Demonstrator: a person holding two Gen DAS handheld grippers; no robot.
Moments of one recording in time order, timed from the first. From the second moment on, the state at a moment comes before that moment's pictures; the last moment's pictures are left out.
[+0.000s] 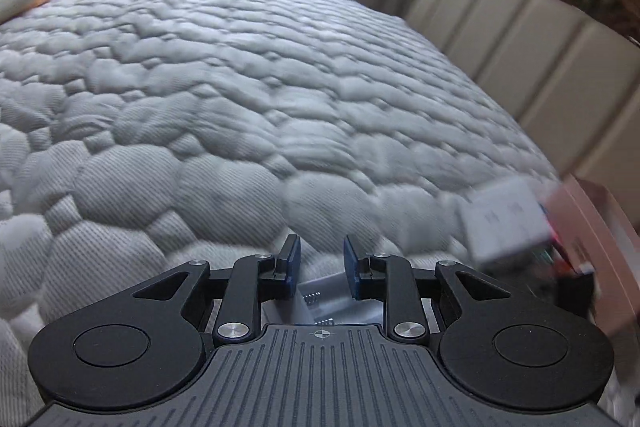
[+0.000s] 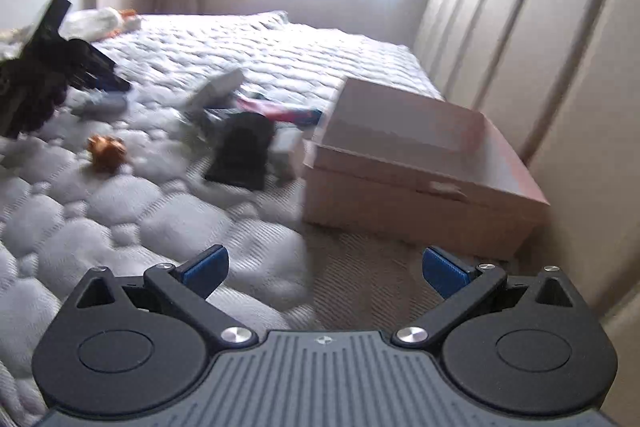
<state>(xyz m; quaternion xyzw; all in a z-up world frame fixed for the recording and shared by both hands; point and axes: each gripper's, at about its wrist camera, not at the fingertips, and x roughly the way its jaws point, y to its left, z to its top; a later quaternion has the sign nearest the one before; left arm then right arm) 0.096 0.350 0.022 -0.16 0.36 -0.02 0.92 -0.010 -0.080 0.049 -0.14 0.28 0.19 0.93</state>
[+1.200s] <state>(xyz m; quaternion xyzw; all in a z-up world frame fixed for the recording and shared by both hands) -0.050 0.171 0.028 0.01 0.35 -0.10 0.93 -0.012 -0.088 0.047 -0.08 0.34 0.20 0.91</state>
